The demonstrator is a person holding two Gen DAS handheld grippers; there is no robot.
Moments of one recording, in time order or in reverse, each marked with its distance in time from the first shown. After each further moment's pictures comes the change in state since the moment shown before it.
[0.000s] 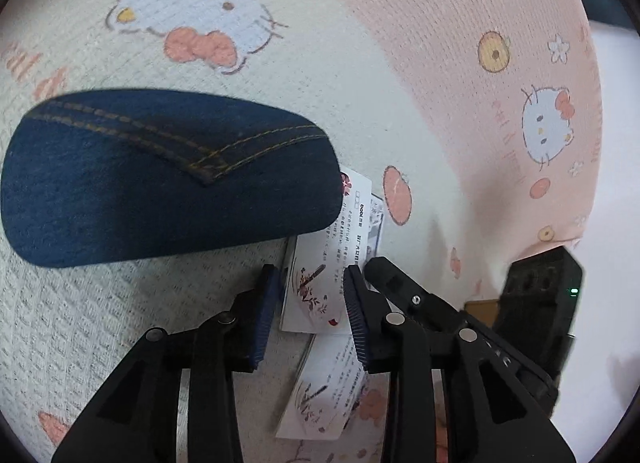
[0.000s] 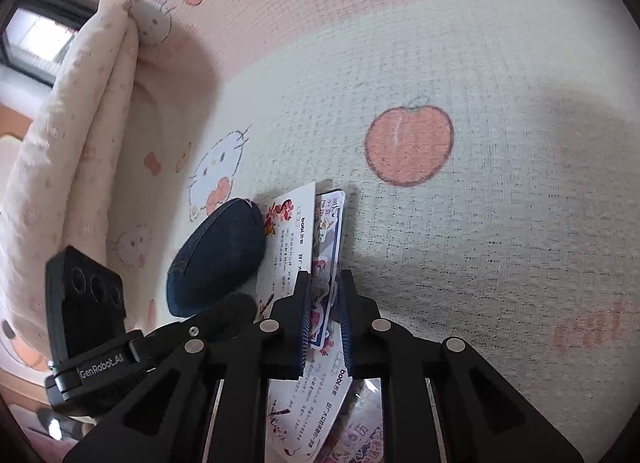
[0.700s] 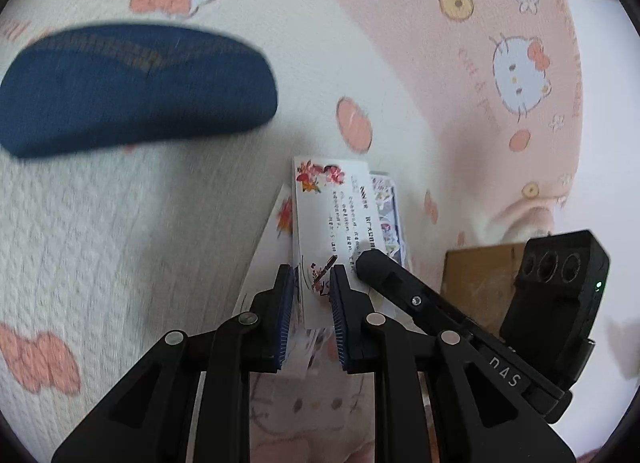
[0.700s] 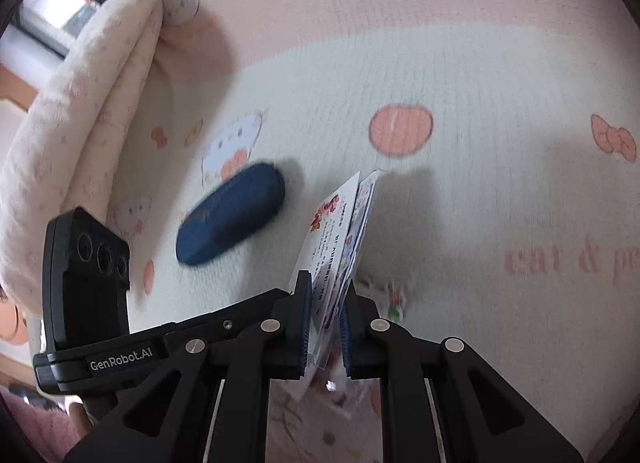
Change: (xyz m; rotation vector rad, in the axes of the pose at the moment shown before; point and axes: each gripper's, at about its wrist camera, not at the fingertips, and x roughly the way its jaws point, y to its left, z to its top) left arm 0.012 -0.017 -0.038 0.046 0.115 -0.066; right arm -0.044 0.021 -0.038 -0.099 0.021 -0.075
